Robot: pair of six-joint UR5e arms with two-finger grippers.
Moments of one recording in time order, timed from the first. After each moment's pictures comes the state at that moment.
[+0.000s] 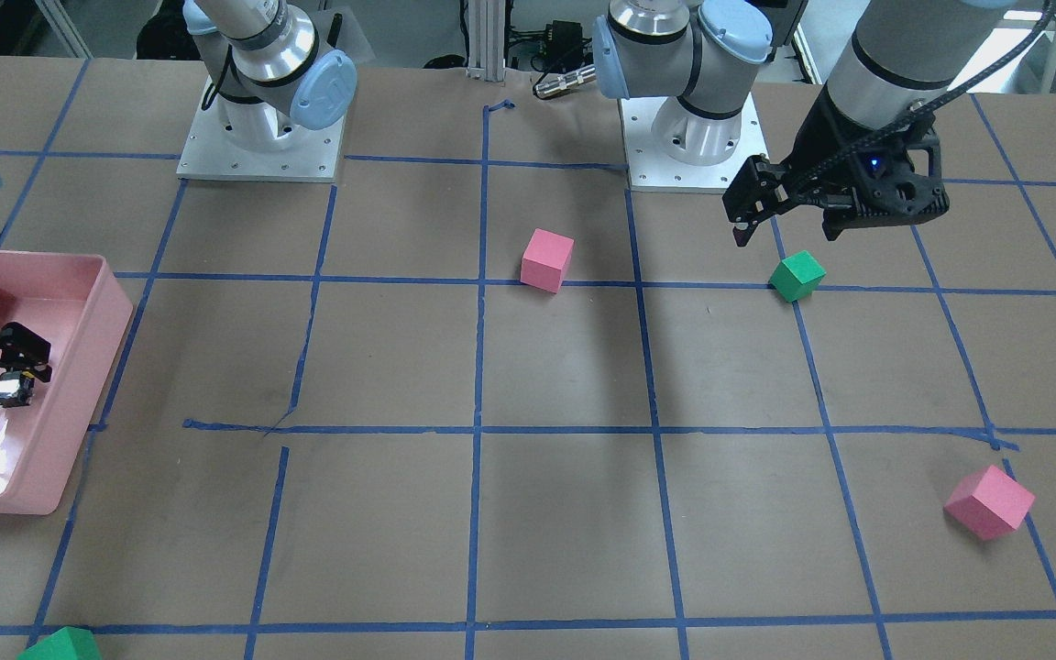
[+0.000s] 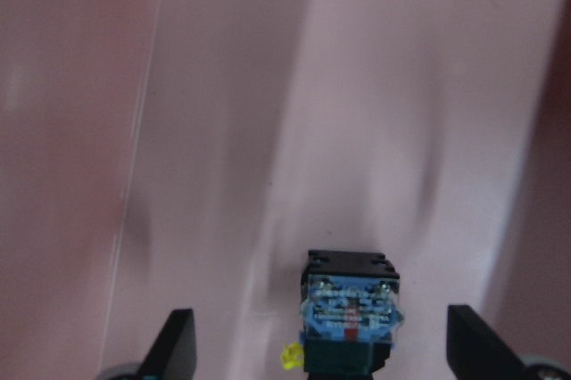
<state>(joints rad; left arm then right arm) -1.46 -1.53 -1.63 -1.59 1.59 0.01 0.91 -1.23 1.95 -2.29 -1.52 -0.84</state>
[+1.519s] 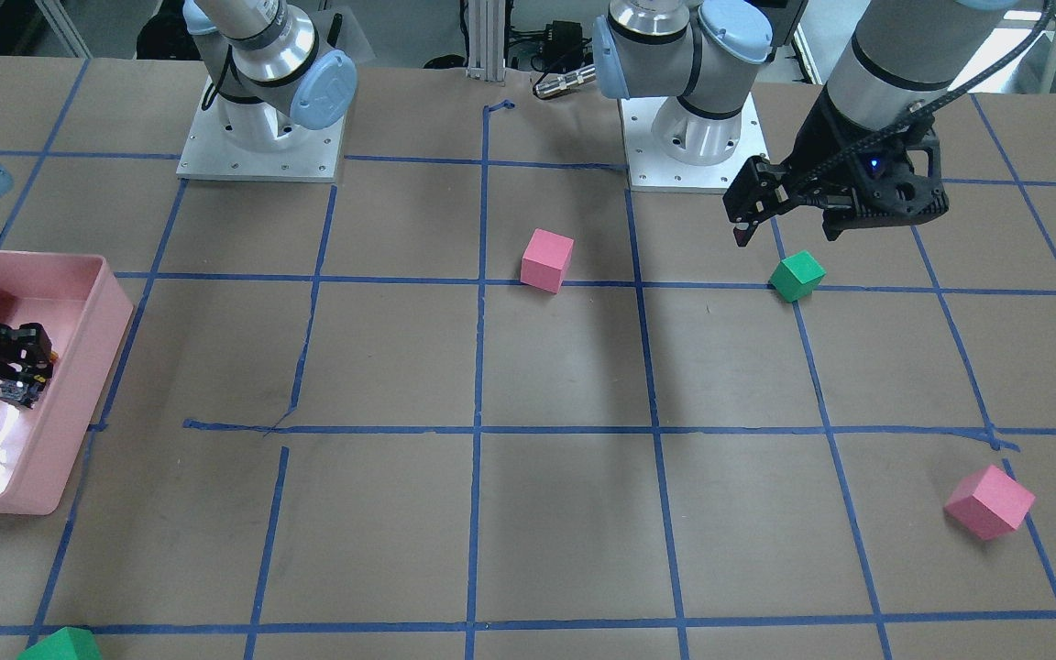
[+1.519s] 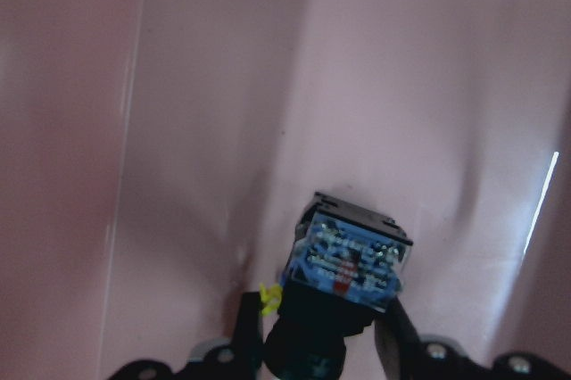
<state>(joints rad) -1.46 -1.53 -1.63 -1.59 1.60 0.01 0.91 -1.23 1.97 -2.28 -1.57 -0.83</state>
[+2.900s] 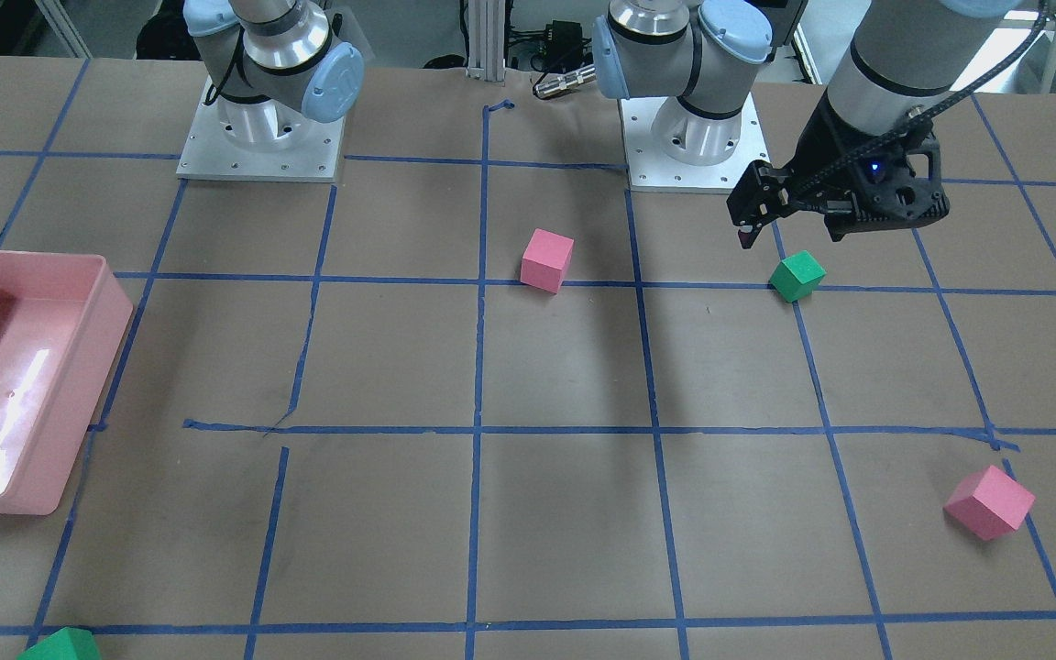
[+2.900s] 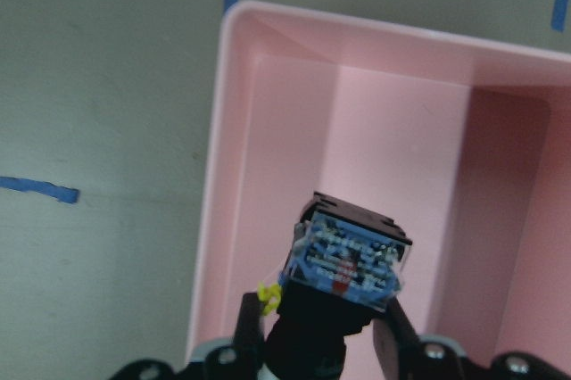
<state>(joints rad) -1.46 -1.53 -1.64 -1.59 1.62 0.01 1.05 -1.36 1.71 -1.96 -1.57 -0.64</state>
